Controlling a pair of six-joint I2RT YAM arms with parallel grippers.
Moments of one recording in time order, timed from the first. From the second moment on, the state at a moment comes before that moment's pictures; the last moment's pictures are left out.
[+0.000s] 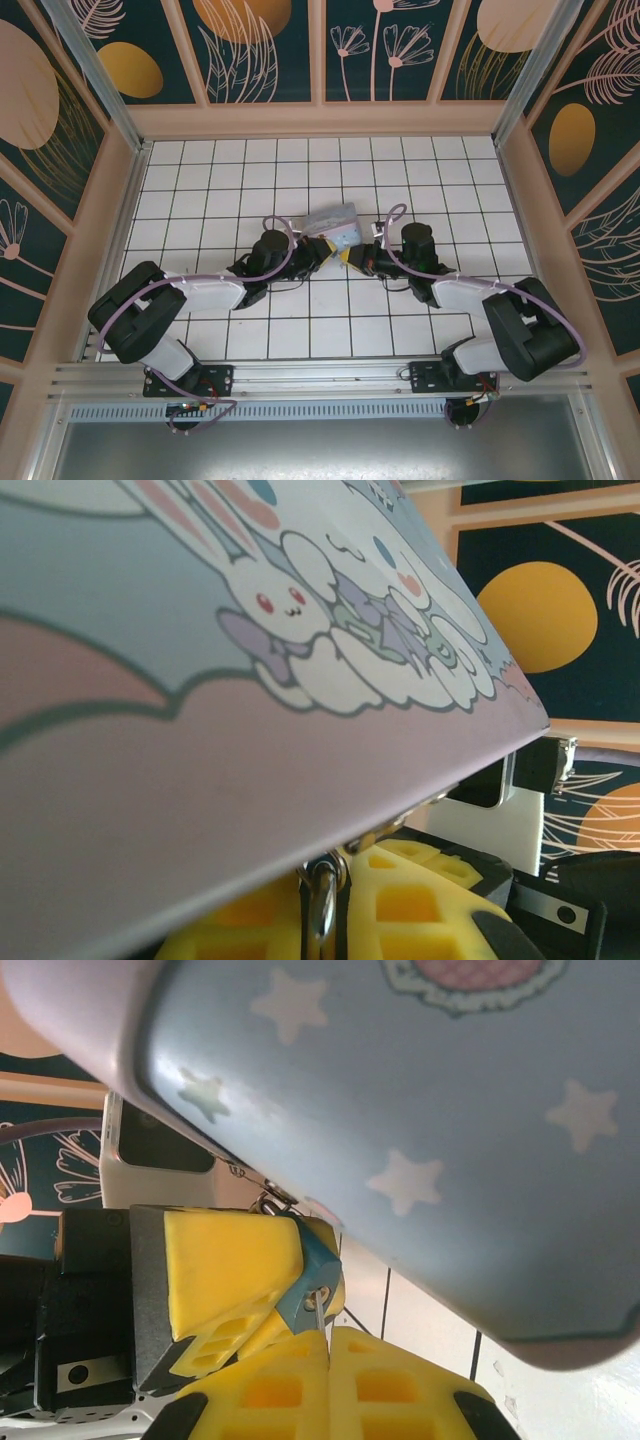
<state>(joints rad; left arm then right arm) -0.79 1.56 0.59 0.64 0.26 -1.41 0.47 1.37 0.41 0.59 -0.78 1.07</state>
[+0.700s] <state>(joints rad) -0.79 1.56 0.58 0.68 0.26 -1.43 0.39 1.50 0.43 0.75 -0.98 1.04</state>
